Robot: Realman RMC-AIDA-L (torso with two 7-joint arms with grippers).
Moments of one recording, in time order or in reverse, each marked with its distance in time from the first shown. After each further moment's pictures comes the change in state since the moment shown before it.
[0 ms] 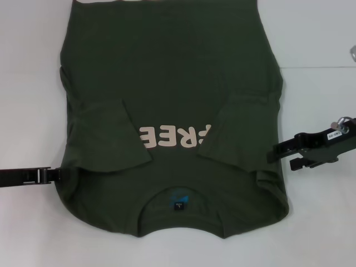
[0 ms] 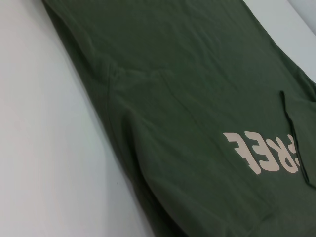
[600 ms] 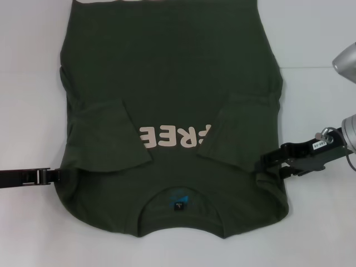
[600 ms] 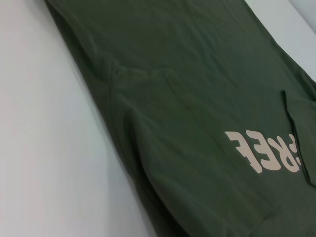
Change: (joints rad) left arm 0.003 0.000 0.000 0.000 0.000 0.000 0.000; right arm -0.001 0.042 -0.036 0.009 0.000 0.041 0.001
